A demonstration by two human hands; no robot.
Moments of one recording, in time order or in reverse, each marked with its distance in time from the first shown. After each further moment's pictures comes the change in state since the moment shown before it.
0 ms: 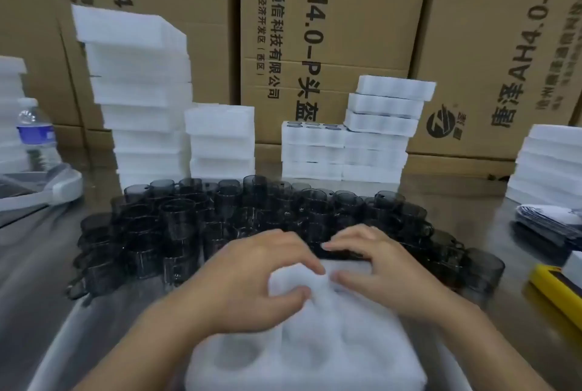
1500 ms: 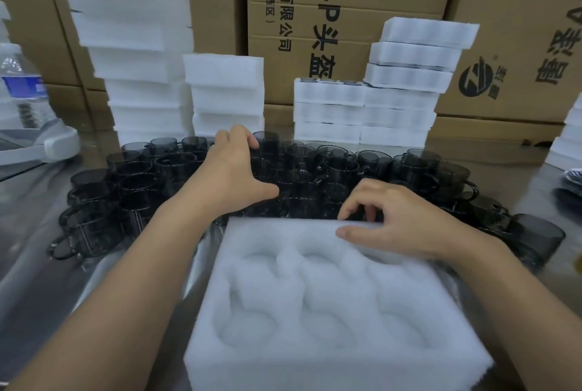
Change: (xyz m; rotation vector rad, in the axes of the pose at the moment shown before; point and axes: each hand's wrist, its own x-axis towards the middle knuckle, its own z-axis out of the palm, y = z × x) left_hand 0.036 -0.091 0.000 0.109 0.170 -0.673; right_hand 0.037 0.017 0.014 -0.066 -0.133 -0.033
